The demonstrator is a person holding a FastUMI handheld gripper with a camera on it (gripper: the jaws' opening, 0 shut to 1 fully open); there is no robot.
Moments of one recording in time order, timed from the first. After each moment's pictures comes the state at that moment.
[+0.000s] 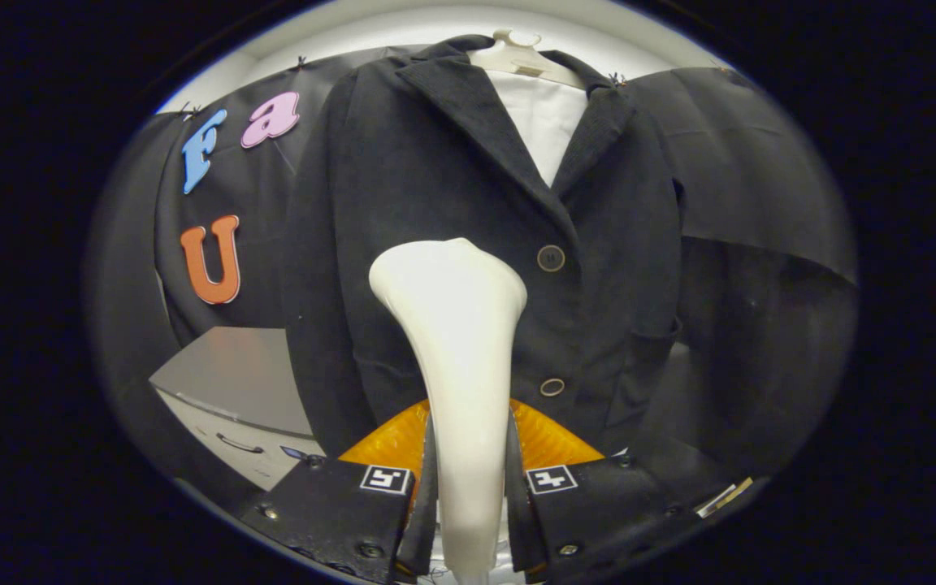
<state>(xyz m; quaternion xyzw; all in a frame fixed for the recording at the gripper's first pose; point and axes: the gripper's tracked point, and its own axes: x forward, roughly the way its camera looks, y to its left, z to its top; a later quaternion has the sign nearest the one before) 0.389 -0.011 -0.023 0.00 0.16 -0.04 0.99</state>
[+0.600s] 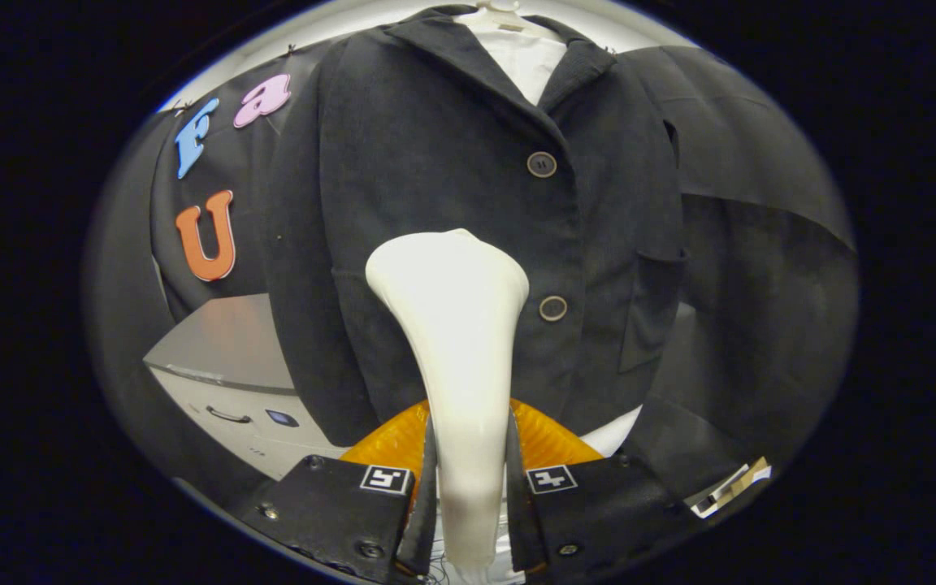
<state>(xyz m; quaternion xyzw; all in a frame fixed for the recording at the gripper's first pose) 0.378 -0.013 -0.084 0.02 0.21 -0.04 0.98</state>
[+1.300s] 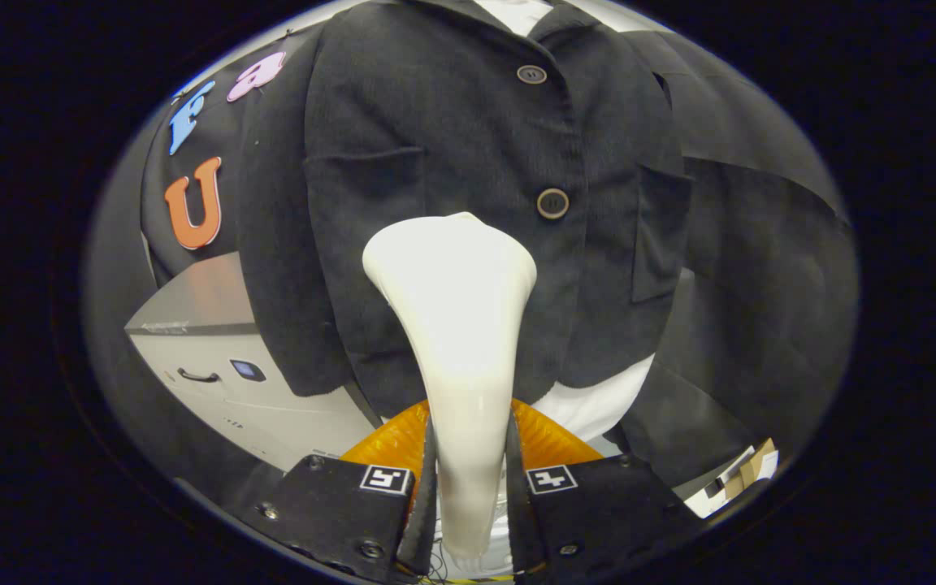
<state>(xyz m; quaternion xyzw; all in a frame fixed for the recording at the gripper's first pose) 0.382 -0.009 -0.157 0.02 0.27 -0.05 0.96</state>
